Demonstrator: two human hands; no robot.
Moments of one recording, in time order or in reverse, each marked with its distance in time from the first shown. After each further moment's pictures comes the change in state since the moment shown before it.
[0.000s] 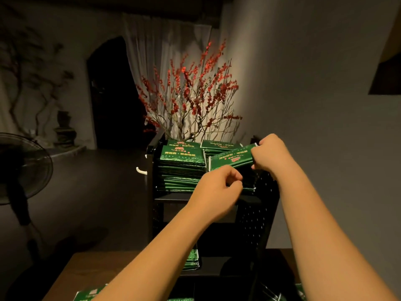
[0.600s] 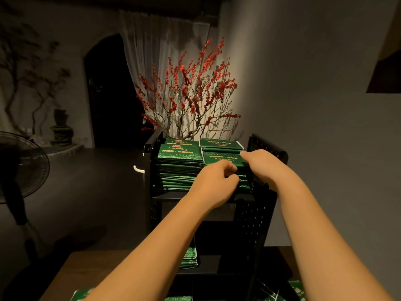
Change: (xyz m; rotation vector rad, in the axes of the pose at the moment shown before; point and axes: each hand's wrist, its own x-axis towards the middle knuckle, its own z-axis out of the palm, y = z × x) left_hand 0.022 0.000 -0.002 0.100 -0.044 -0.053; right_hand -0.024 0.005 0.010 0.073 -0.202 0.009
